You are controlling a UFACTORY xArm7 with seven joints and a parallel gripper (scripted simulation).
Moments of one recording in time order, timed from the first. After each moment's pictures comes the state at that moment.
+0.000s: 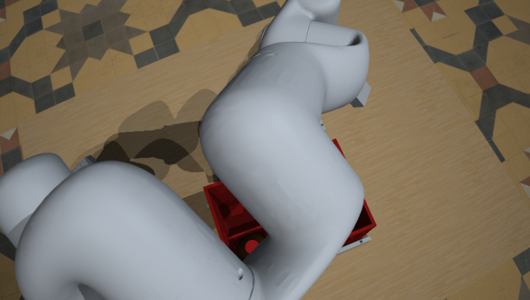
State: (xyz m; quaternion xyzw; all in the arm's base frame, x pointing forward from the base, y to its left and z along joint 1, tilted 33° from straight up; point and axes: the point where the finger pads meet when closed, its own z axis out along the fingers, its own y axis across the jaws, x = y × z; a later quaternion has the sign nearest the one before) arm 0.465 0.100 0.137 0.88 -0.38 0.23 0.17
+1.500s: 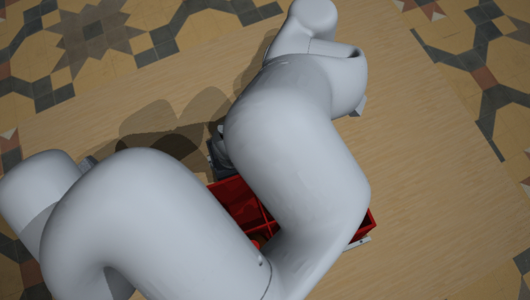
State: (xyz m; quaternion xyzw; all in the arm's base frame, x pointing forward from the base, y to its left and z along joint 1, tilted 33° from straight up) arm 0.474 0.083 0.106 0.88 -0.38 0.23 0.17
